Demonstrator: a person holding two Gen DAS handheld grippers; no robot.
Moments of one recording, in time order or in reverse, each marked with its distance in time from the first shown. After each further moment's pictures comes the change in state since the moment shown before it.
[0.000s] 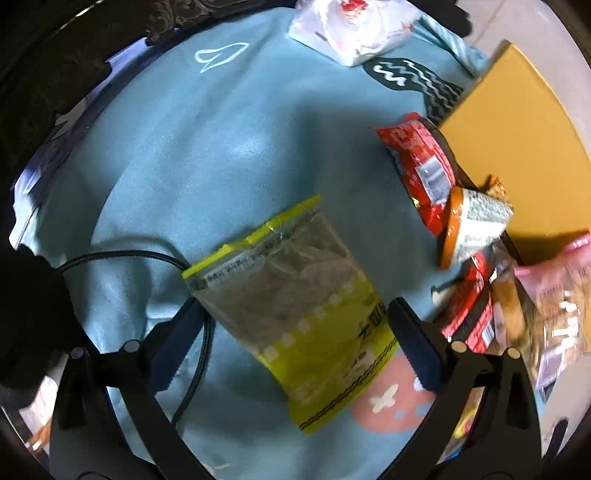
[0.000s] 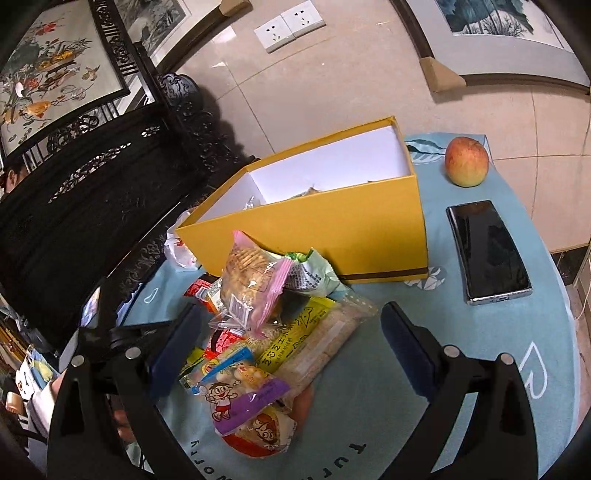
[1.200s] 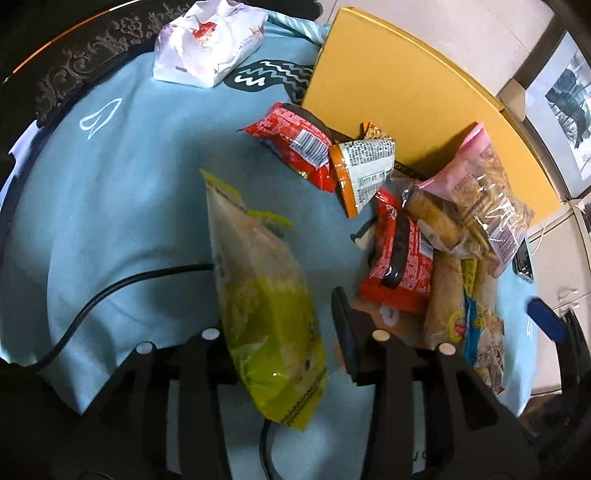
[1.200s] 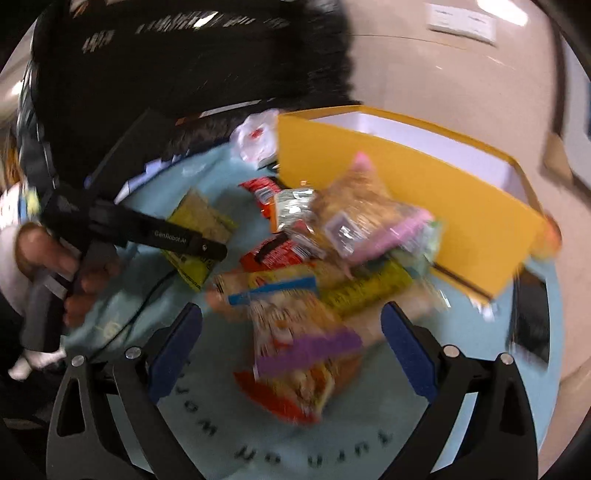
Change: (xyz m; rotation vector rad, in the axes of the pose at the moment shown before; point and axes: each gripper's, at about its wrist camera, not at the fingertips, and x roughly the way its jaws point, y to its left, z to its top) left arm -0.013 0.000 -0.016 0.463 -0.082 -0.326; right arm 0.051 0.087 -0.047 -0.620 0.268 0.055
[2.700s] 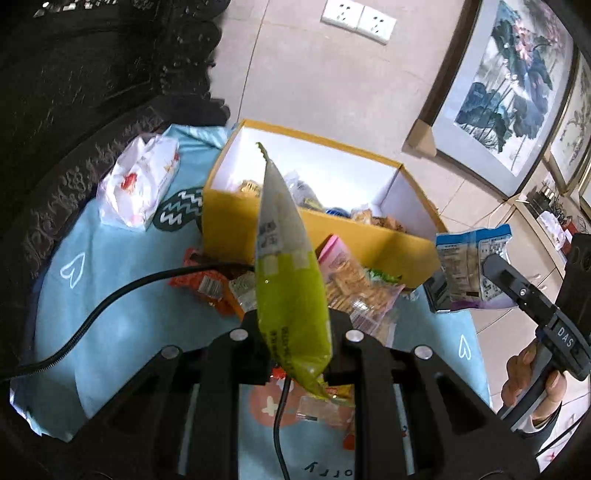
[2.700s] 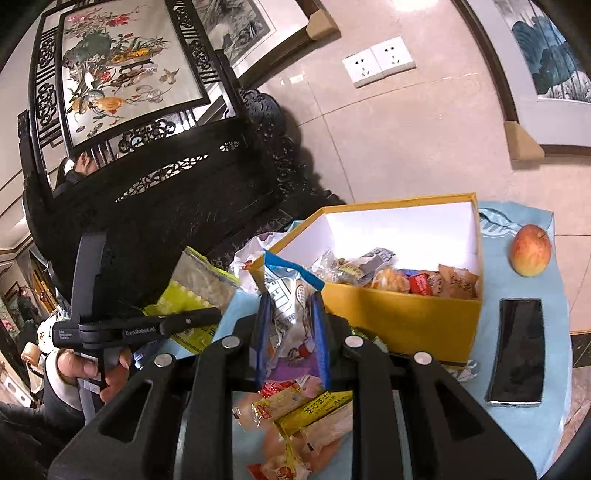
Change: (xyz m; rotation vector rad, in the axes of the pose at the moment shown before) left arm -0.089 -0.066 0.037 0.180 -0.260 -0.163; right arm -0.088 -0.109 0.029 0.398 -0.381 0.149
